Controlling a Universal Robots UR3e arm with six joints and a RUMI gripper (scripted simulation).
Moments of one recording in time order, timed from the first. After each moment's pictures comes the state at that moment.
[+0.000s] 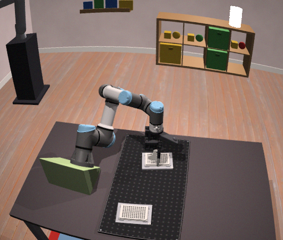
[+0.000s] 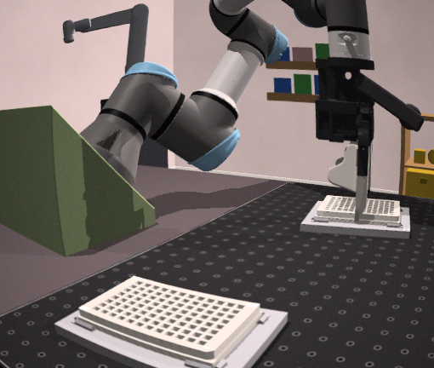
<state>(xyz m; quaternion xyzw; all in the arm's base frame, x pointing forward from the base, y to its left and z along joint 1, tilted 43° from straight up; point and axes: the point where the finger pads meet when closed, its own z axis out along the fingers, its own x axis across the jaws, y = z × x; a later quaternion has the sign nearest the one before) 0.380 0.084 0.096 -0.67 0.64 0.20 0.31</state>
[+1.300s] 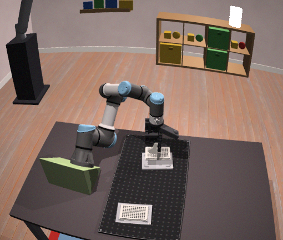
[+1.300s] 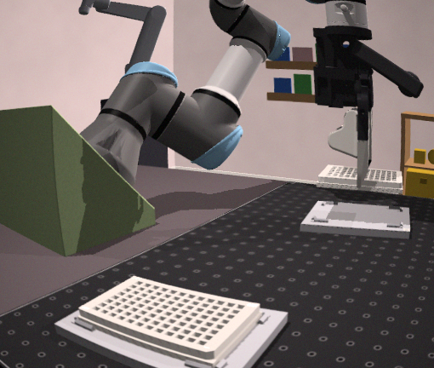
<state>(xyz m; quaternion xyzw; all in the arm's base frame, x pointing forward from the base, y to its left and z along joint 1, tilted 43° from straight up) 0.374 0.053 0.130 -0.67 0.65 0.20 0.31</state>
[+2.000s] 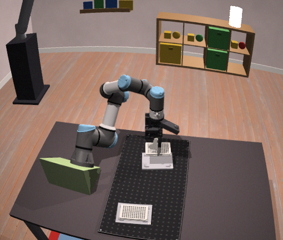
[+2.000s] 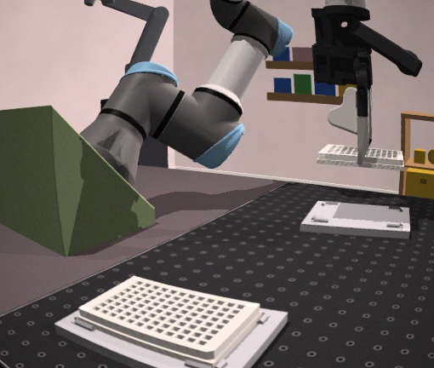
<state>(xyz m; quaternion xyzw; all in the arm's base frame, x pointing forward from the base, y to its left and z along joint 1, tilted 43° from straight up) 0.370 0.032 0.152 -0.67 0.65 0.20 0.31</state>
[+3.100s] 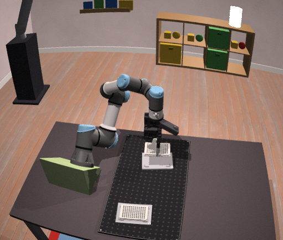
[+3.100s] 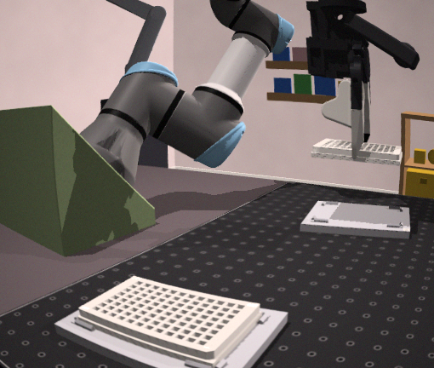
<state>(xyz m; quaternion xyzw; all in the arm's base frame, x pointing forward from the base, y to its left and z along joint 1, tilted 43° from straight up) 0.365 0.016 0.150 -0.65 0.66 0.21 0.30</state>
